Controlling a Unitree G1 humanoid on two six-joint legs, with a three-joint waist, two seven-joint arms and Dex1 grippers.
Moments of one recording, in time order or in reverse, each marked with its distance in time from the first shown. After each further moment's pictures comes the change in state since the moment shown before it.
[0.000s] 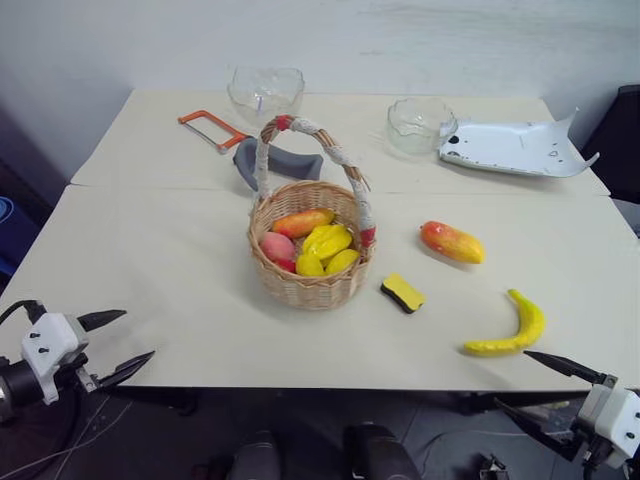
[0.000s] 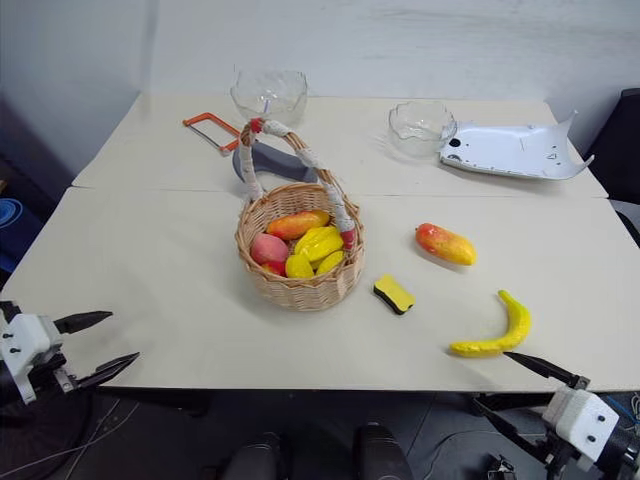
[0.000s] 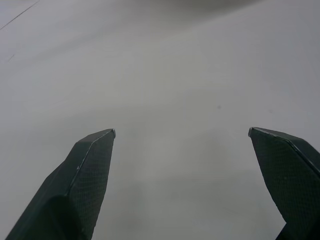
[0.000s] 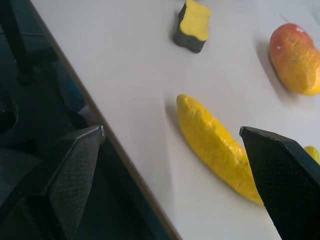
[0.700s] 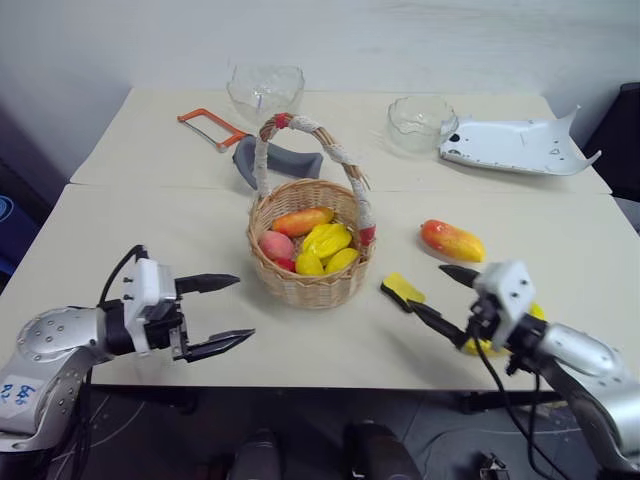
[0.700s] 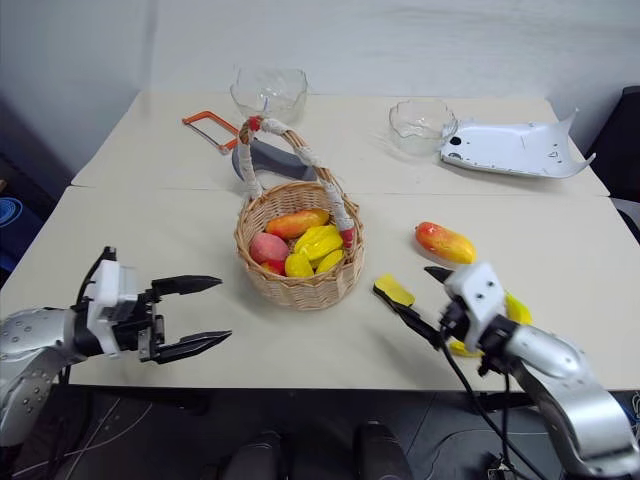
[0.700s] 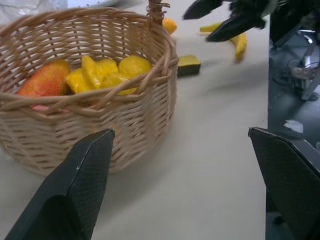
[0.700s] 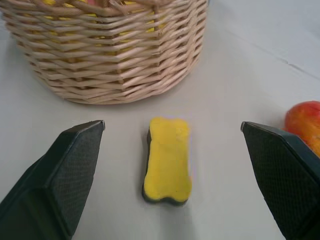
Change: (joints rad) left arm -0.330 -0.013 -0.323 -0.422 -0.283 0.435 0.004; right arm -0.712 -0.009 0.436 -0.305 0.074 0.933 -0.492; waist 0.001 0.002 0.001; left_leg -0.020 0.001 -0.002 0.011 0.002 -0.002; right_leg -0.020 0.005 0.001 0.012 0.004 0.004
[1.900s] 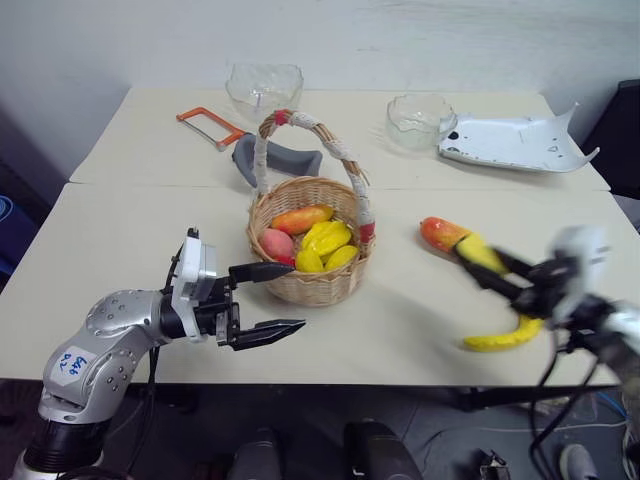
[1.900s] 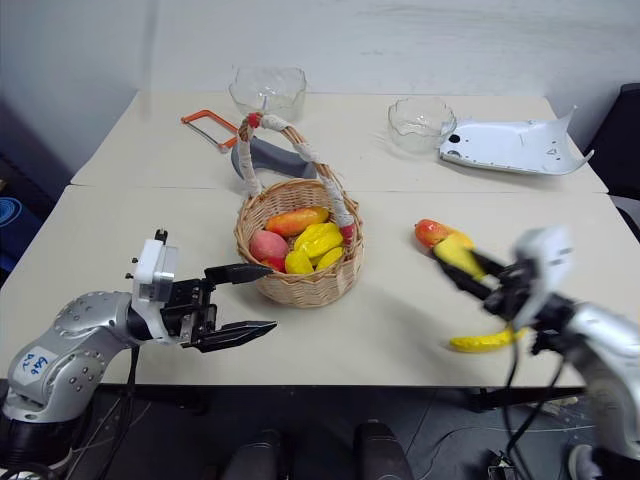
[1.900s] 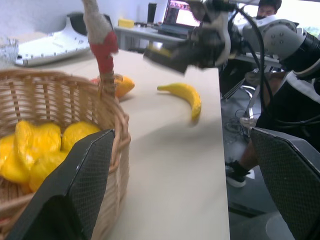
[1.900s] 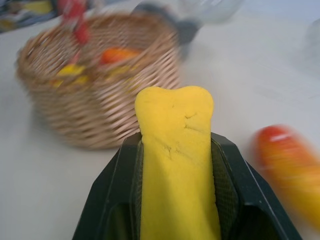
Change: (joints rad) left arm -0.195 -0.147 -0.125 -0.016 -0.115 0.139 0.047; right arm 0.033 -0.100 -0.518 0.107 0.265 0.106 0.268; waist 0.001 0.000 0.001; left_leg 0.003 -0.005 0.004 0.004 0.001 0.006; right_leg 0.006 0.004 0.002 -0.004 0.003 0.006
